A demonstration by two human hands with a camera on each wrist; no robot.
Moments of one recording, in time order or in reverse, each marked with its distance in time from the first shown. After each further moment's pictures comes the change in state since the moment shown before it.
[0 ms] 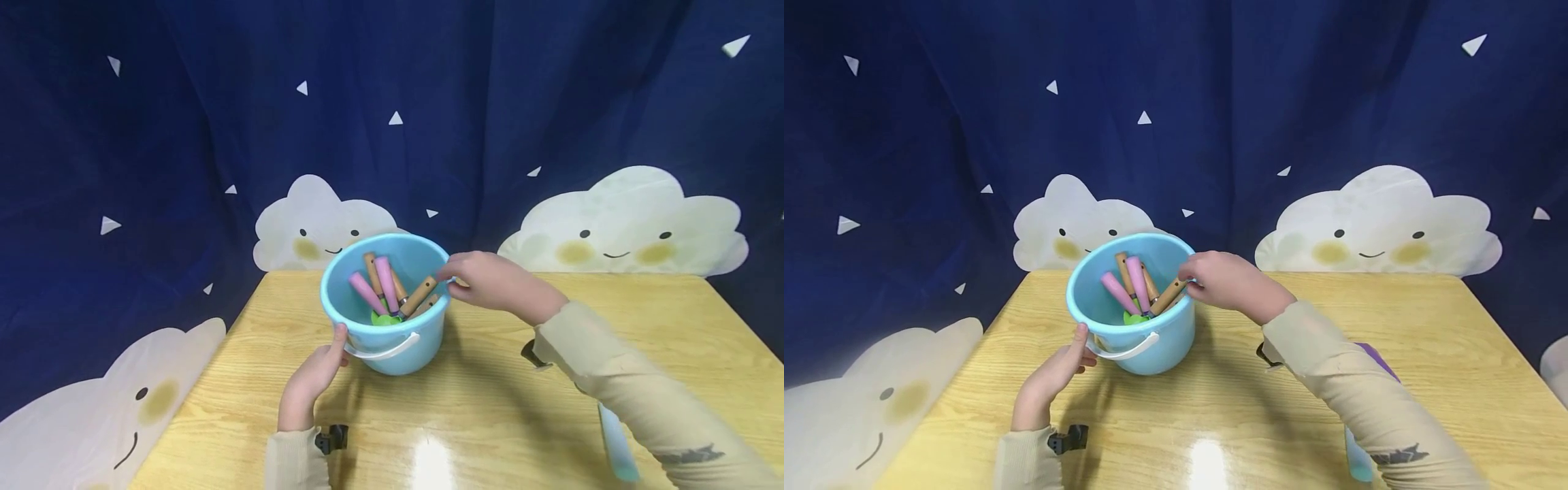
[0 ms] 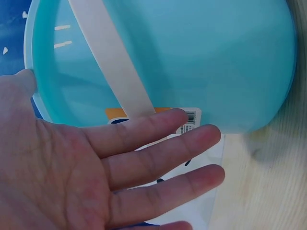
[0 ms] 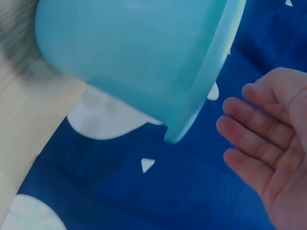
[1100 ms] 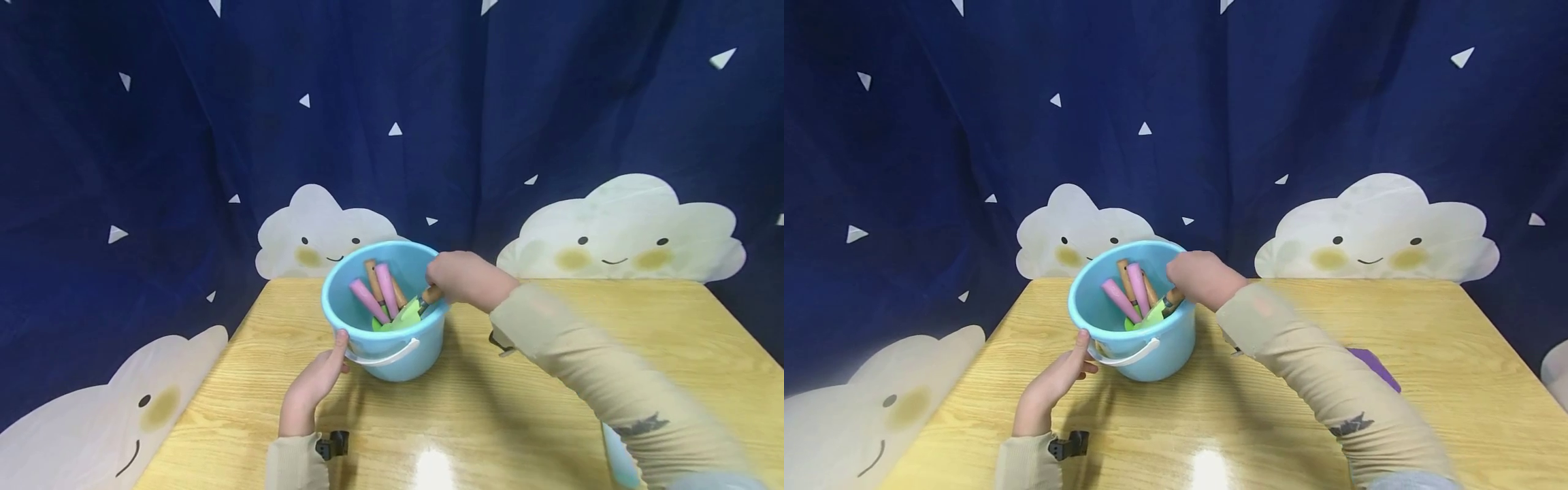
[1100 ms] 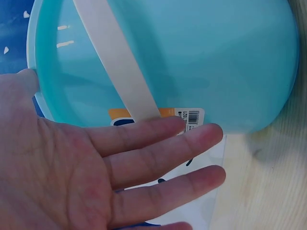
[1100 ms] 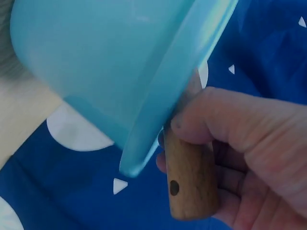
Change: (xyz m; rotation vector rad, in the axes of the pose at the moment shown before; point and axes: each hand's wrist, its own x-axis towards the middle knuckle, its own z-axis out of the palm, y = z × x) left_hand -0.003 0.003 -0.001 0.007 -0.014 0.002; right_hand 0.045 -0.022 -0.010 -0.215 -0.452 0.229
